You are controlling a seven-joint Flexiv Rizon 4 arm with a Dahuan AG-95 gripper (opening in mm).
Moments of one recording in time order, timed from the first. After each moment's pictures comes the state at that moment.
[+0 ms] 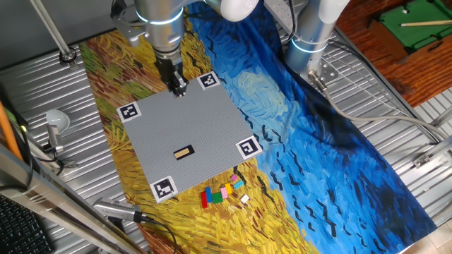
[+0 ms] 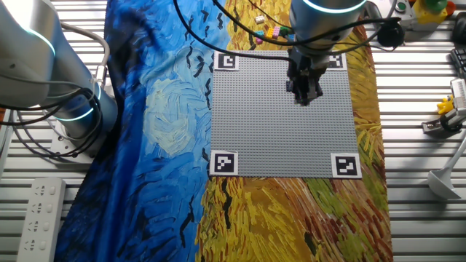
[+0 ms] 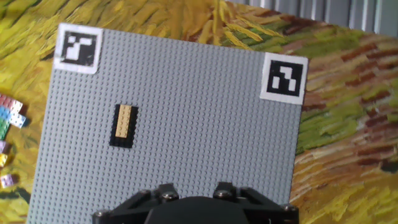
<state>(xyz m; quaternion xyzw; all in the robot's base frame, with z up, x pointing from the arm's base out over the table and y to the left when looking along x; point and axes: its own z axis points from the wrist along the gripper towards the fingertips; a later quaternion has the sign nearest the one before) 0.500 0.000 0.170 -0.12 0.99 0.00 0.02</state>
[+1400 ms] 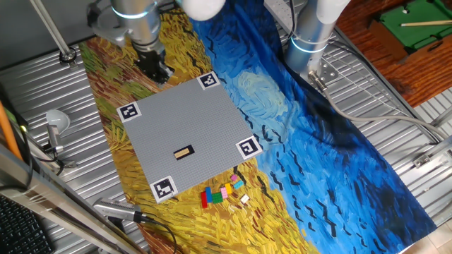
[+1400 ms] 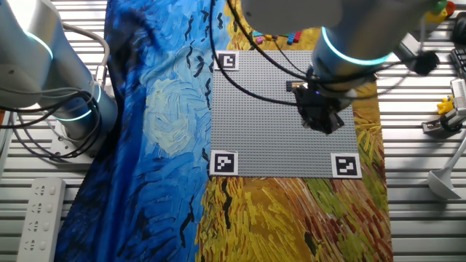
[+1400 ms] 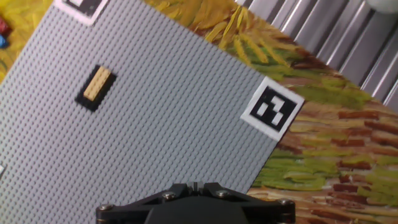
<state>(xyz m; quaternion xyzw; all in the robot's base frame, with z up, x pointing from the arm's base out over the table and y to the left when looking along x) 0.516 -0.058 0.146 -0.28 0.96 0.00 0.00</state>
